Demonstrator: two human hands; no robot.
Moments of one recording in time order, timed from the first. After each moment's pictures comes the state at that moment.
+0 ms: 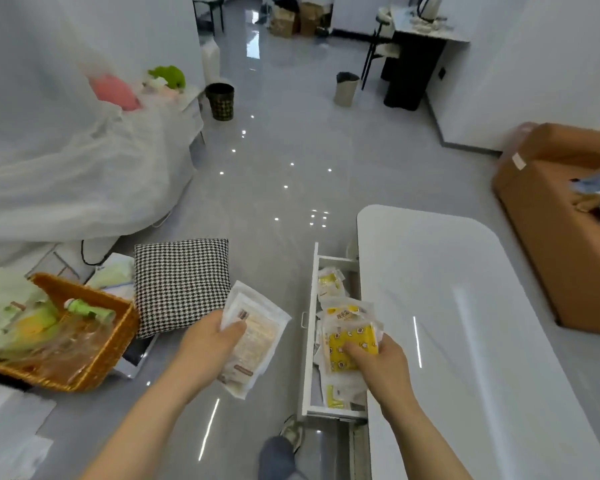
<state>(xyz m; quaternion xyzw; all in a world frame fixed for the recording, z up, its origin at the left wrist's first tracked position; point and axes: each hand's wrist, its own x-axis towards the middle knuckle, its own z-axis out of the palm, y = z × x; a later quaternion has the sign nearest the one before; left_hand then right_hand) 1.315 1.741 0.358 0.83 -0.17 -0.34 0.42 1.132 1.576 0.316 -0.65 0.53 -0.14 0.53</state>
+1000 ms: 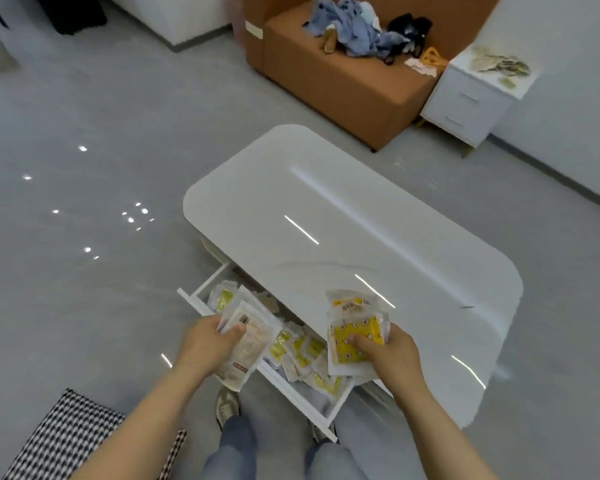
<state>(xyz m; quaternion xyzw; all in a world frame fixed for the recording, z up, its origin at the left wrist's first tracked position) 1.441 1.370 0.267 0.72 -0.50 -0.47 0.10 1.182 1.443 0.280 -0.30 0.80 -0.29 0.43</state>
